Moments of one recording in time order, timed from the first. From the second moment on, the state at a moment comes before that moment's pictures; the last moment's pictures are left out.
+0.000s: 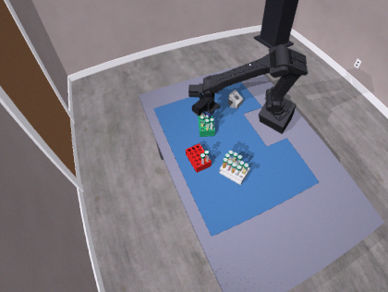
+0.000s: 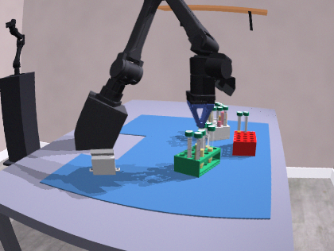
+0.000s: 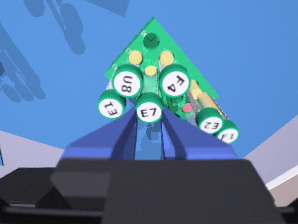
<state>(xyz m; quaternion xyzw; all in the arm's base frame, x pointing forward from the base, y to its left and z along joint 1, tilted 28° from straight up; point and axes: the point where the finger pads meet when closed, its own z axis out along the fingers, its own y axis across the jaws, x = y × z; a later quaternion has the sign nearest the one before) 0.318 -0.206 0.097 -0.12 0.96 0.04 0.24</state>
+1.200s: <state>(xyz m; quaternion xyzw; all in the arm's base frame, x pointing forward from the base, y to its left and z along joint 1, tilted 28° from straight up) 0.307 -0.211 0.123 -0.12 0.96 0.05 0.23</state>
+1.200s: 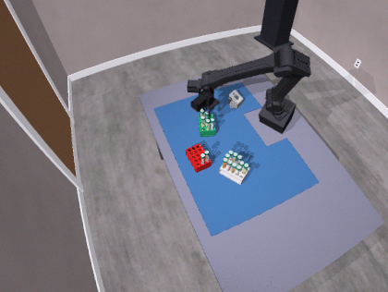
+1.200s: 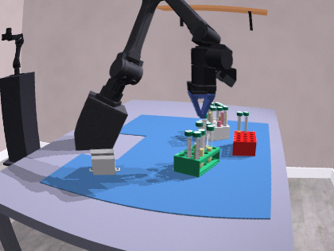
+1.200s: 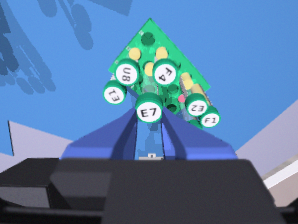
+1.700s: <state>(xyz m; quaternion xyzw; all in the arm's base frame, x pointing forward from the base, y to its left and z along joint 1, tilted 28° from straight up) 0.302 -0.213 0.135 -0.12 0.96 0.05 0.23</state>
